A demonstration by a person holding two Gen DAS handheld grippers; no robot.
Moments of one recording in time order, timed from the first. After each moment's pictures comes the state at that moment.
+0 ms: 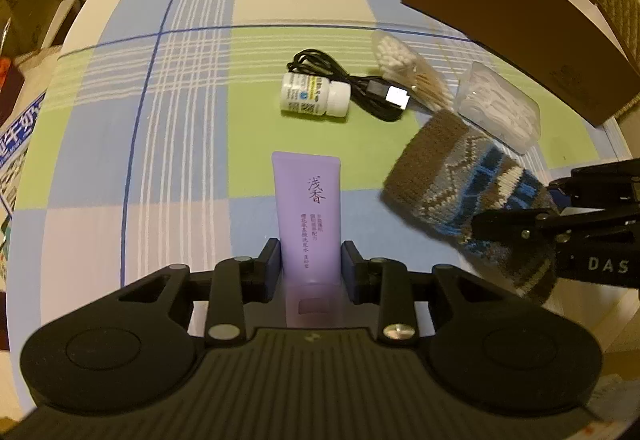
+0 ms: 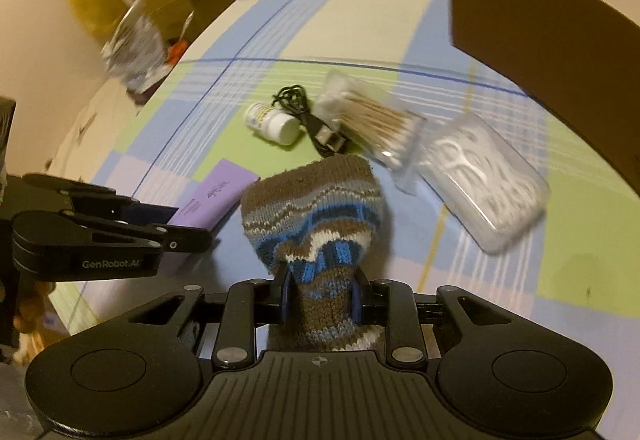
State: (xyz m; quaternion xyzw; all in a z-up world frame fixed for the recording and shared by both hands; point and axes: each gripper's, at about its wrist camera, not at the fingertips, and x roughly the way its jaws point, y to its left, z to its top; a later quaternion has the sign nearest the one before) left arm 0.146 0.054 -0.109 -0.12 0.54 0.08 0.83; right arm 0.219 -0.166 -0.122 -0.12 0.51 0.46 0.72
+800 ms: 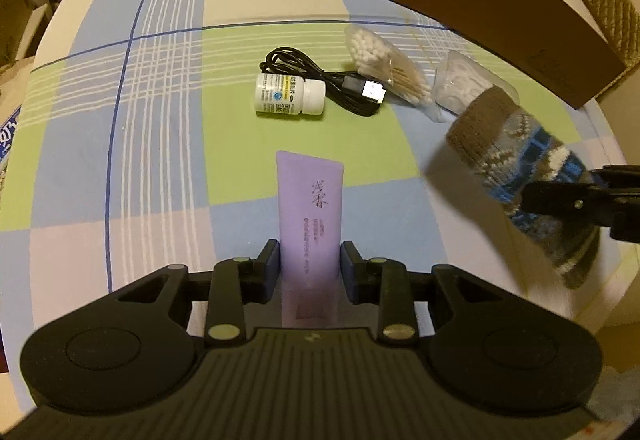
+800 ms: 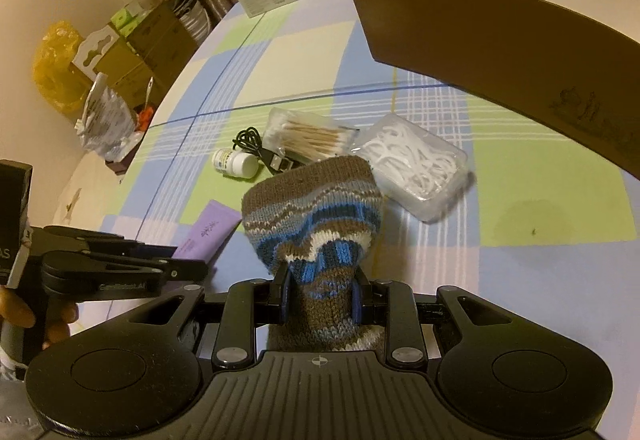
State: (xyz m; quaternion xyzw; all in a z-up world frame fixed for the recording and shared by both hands) left arm 0.153 0.054 -0.108 -0.11 0.55 0.05 0.83; right arm 0.224 -0.213 -0.096 -0.04 0.51 0.41 0.76
